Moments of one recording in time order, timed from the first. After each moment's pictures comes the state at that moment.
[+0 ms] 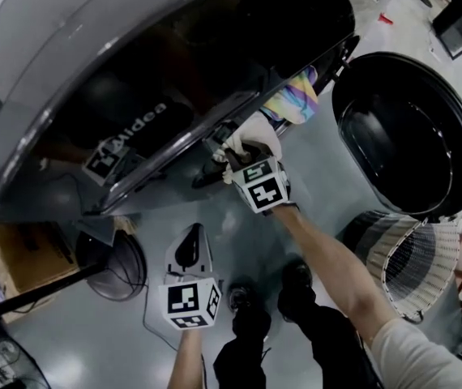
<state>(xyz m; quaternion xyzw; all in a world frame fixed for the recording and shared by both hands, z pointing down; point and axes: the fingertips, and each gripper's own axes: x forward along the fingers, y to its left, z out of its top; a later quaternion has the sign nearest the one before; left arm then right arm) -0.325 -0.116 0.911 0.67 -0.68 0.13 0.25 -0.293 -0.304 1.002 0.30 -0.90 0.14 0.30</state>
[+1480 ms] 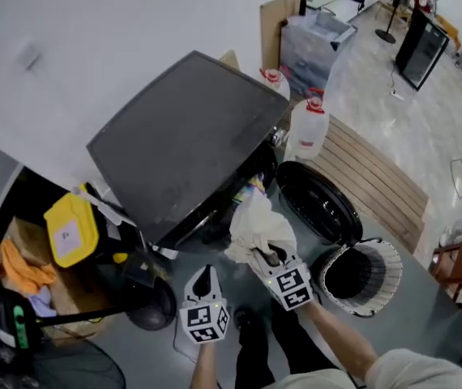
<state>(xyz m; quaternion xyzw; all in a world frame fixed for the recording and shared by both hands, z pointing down) -0.234 -0.109 0.567 0.69 -0.67 0.12 0.24 -0.111 -0.175 0.589 0.34 -0.90 0.15 0.23</state>
